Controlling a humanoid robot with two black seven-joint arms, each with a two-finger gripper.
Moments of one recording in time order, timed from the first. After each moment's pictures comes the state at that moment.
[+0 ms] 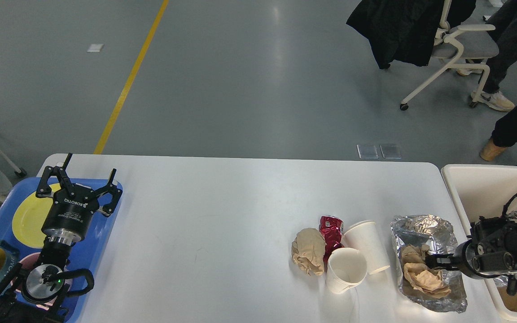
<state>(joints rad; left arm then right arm) -0.28 0.17 -1.47 -0.73 0.20 -0.64 -0.16 1.20 -0.44 -1.17 1.04 -0.47 0.00 -0.12</state>
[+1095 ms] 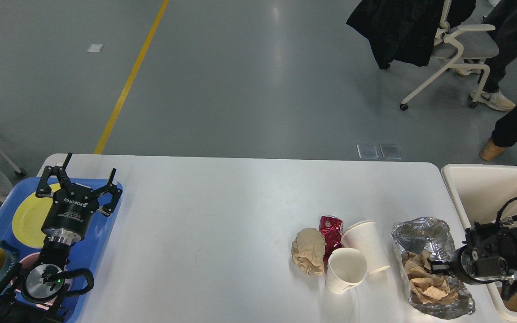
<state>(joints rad) -0.28 0.17 -1.47 -0.73 0.20 -0.64 -0.16 1.18 -0.42 -1.17 1.04 -0.46 0.01 -0.13</state>
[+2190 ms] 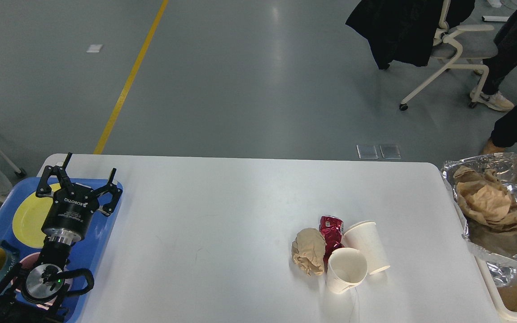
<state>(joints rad) -0.28 0.17 -1.47 -0.73 0.20 -0.64 -0.16 2.30 -0.56 -1.65 1.53 -0.31 0.67 -0.12</state>
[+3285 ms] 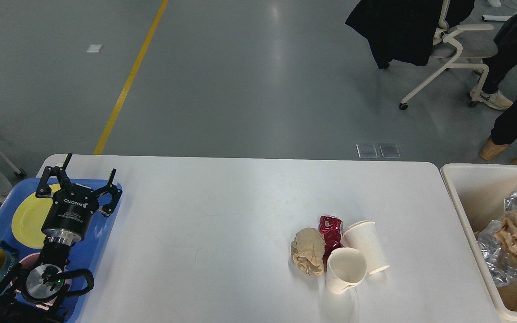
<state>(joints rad) -0.28 0.17 -1.47 -0.73 0.20 -0.64 -0.17 0.71 -0.54 -0.94 0.23 -0.25 0.07 -0.12</state>
